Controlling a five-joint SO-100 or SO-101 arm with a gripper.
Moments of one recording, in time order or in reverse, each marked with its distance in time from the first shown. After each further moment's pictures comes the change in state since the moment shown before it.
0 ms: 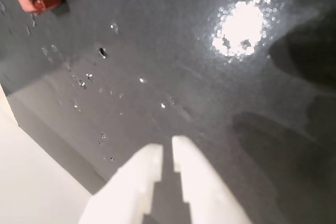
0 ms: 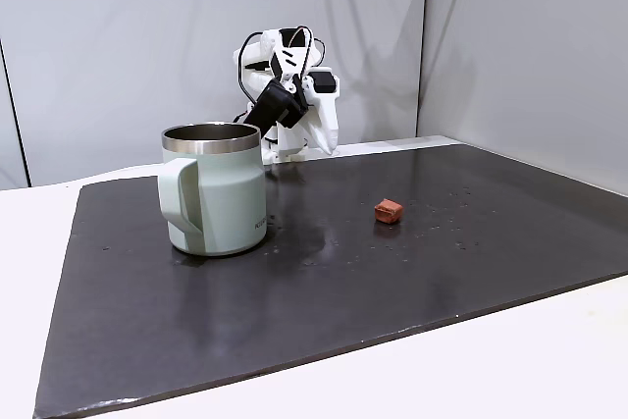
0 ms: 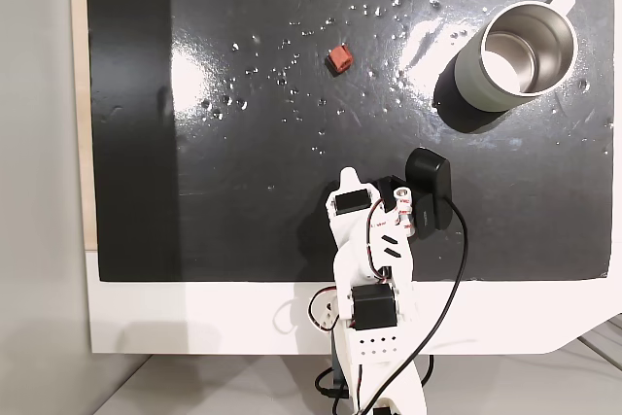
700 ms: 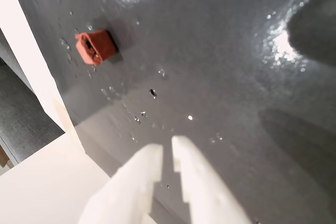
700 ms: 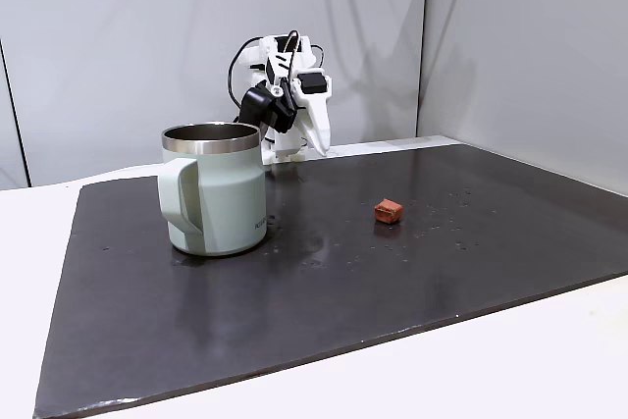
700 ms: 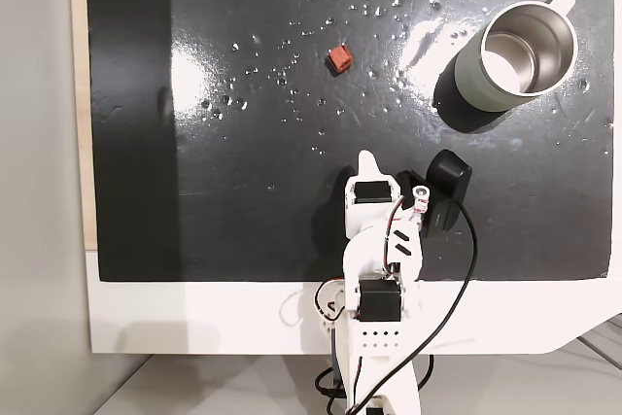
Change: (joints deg) arm 6.2 0.0 3.9 -10.8 7.0
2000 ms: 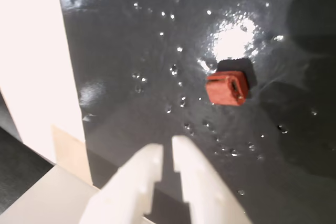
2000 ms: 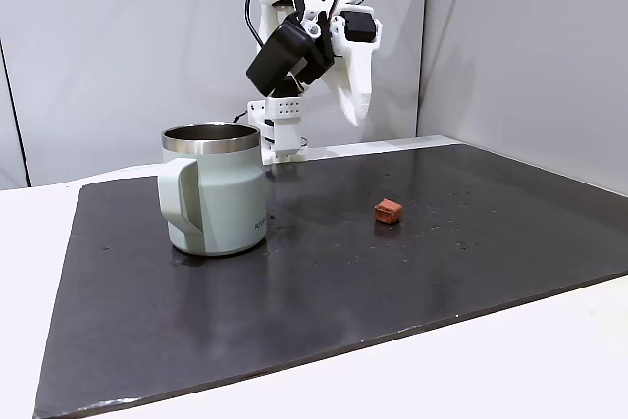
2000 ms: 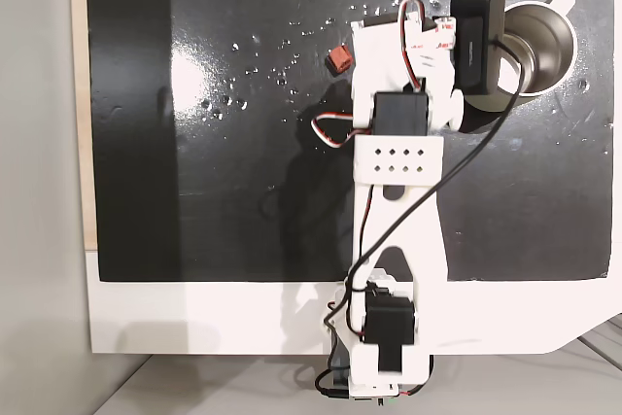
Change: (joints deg) arm 0.1 -88.6 -90.4 15.6 -9.3
